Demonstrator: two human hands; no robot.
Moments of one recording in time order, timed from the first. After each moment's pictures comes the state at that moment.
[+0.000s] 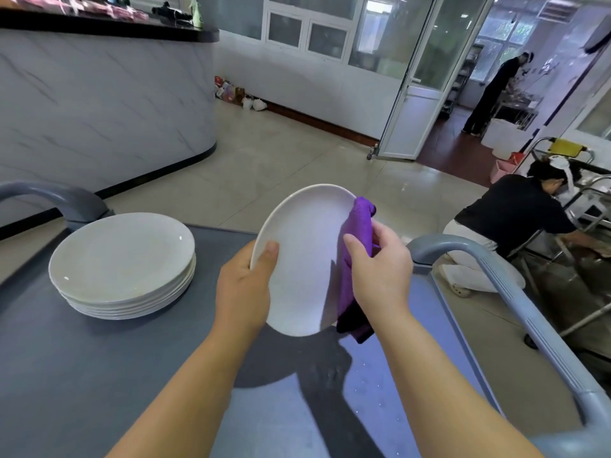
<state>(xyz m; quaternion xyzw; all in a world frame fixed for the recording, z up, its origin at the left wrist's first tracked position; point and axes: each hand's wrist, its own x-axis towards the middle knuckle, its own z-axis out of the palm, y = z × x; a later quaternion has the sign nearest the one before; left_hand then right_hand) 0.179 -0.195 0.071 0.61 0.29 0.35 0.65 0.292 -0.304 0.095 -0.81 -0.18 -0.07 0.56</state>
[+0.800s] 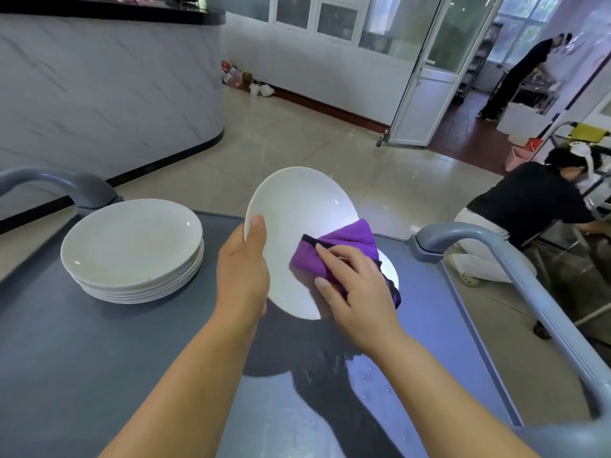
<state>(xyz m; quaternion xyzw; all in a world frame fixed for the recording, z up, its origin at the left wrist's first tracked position) 0.184 -0.191 0.083 0.49 0.33 0.36 0.72 0.279 -0.319 0.035 -0.81 -0.46 -0.11 0.34</state>
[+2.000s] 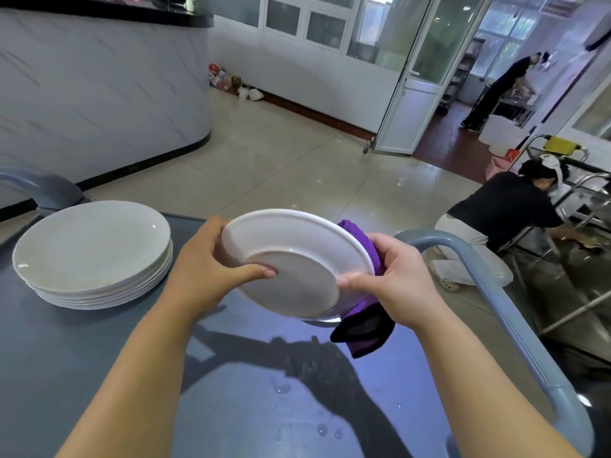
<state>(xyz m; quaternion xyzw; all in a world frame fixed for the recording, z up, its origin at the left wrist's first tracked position) 0.179 -0.170 0.070 0.78 0.24 0.29 0.51 0.315 -0.376 0.116 -0.76 -0.36 0.14 0.52</state>
